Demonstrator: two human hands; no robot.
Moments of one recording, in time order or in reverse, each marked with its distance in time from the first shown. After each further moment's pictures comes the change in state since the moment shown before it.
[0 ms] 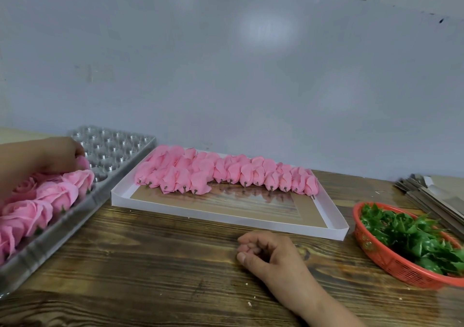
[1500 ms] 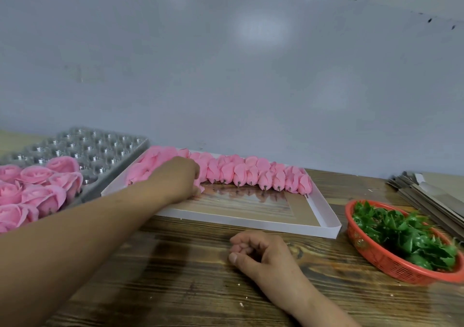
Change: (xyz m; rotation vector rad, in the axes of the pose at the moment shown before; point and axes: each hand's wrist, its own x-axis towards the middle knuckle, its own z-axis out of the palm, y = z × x) left_hand -0.066 0.209 -0.003 -0.191 0.108 0.379; right_hand 0.000 -0.002 0.000 -0.008 -0.005 0.005
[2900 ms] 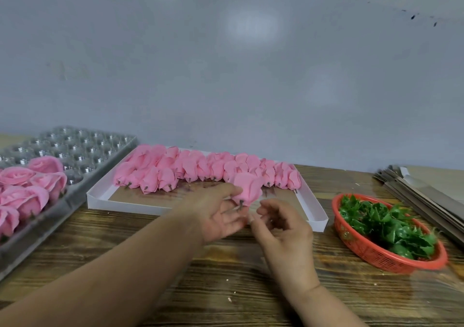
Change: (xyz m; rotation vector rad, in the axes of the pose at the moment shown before) left_hand -0.042 0.093 0.017 -2.013 -0.407 -0.581; right_hand 0.005 0.002 -0.015 -0.063 0.619 -0.277
